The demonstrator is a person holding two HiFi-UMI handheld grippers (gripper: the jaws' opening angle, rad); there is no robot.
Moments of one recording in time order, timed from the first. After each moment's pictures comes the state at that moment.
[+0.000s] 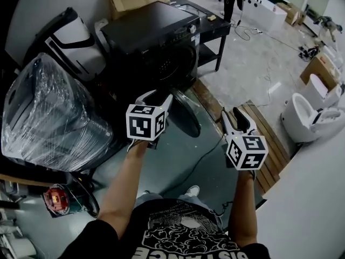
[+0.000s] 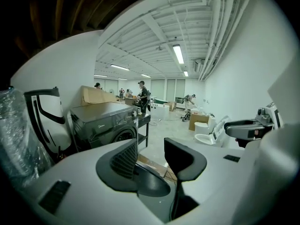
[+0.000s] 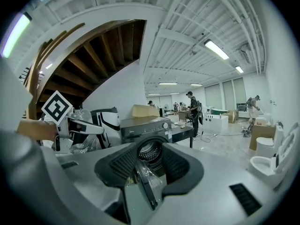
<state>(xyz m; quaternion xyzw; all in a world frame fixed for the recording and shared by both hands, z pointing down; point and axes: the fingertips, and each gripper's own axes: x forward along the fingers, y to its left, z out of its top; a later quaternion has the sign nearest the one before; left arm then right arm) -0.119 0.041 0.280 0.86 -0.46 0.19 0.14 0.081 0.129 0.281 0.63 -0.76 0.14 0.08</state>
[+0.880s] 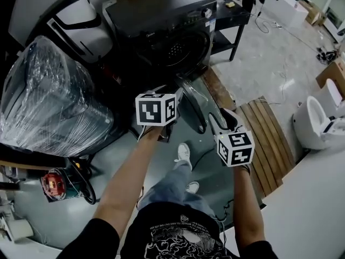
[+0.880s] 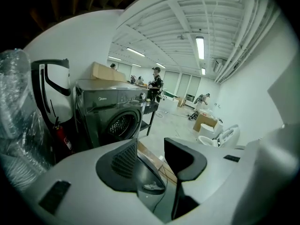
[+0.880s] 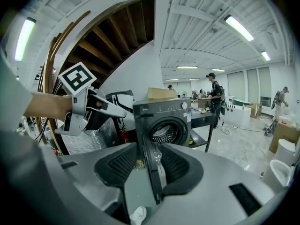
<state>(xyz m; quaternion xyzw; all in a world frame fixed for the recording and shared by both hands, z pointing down) -0.102 -0.016 0.380 0.81 -0.50 0.19 0.26 0.032 0.064 0.408 0.51 -0.83 0.17 0.16</state>
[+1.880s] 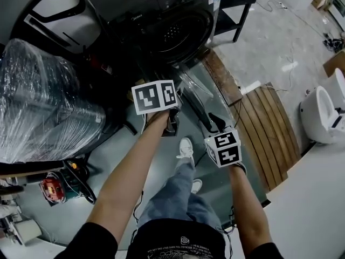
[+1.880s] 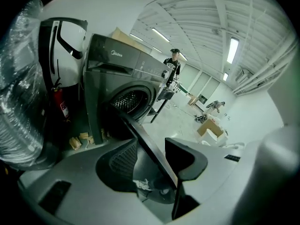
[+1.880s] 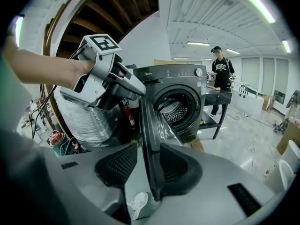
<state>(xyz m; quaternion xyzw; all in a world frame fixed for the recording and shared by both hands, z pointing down) -0.110 -0.108 0.515 0.73 -0.51 0.19 0.41 -0.013 0.007 0.565 0.44 -0.83 0.22 0.26</state>
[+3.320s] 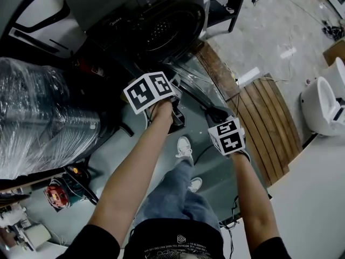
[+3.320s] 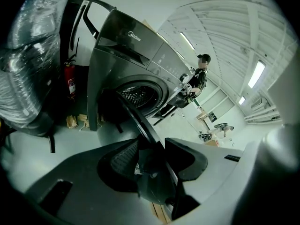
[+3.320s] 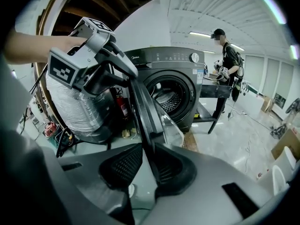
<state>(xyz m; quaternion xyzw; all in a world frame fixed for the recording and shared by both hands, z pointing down) -0.084 -0.159 0.549 0.65 -0.55 0.11 0.51 0.041 -0.048 0.624 0.43 -0.81 0.23 0.33</state>
